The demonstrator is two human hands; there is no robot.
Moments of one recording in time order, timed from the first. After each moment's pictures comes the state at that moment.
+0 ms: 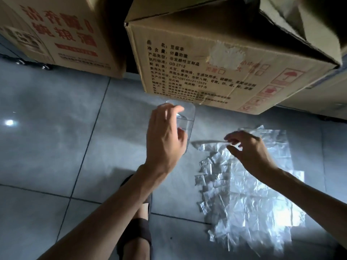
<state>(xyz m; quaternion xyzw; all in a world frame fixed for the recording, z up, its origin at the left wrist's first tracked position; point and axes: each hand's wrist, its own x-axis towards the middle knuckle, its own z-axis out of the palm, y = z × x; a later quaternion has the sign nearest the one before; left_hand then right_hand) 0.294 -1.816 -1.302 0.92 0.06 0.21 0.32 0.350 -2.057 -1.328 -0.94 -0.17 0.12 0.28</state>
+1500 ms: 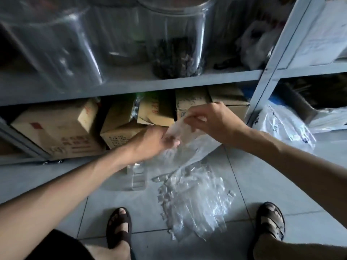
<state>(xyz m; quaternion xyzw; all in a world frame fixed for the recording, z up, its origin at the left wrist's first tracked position) 0.252 -1.965 -0.948 0.89 -0.14 -0.17 0.40 0.273 -2.179 -0.919 -0.90 -0.28 -0.06 0.33</state>
